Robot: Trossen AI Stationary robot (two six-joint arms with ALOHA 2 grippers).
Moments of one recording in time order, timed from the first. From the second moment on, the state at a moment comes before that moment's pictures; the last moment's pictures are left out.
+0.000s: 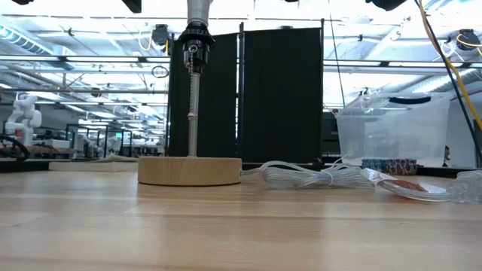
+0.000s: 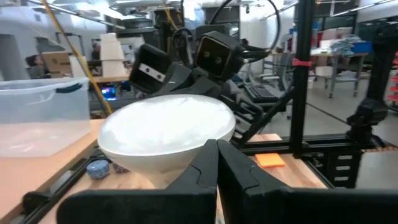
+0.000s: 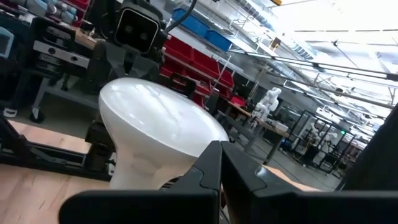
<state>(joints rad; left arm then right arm) -0.25 0.81 0.51 0.39 -0.21 0.09 0.18 1.58 0.94 0.87 0.50 -0.54</state>
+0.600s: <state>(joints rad) -0.21 0.80 0.51 0.33 -0.34 0.04 0.23 1.58 0.94 0.83 0.49 -0.57</state>
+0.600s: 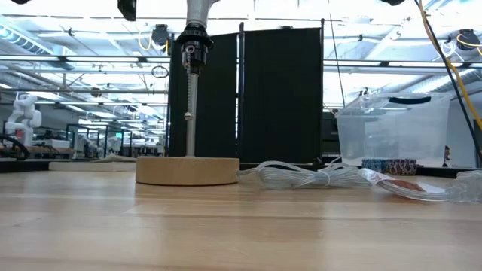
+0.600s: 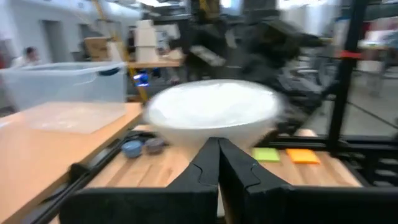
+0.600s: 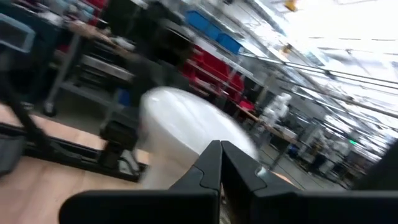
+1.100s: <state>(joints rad) -0.21 0.77 0.51 0.31 -0.41 0.04 0.26 1.58 0.94 0.76 0.52 -0.59</state>
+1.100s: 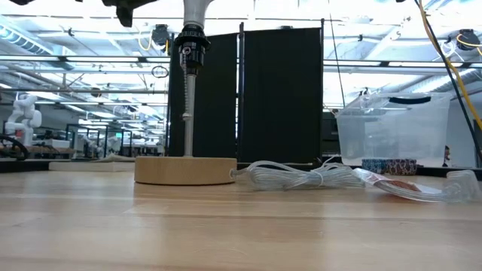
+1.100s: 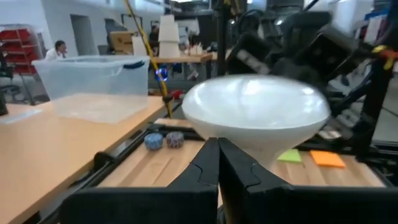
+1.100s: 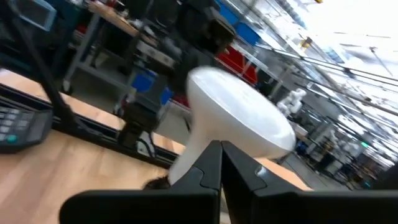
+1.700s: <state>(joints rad) -0.30 0.71 0.51 0.36 -0.38 0.12 0.15 1.58 0.94 0.82 0.53 -0.59</state>
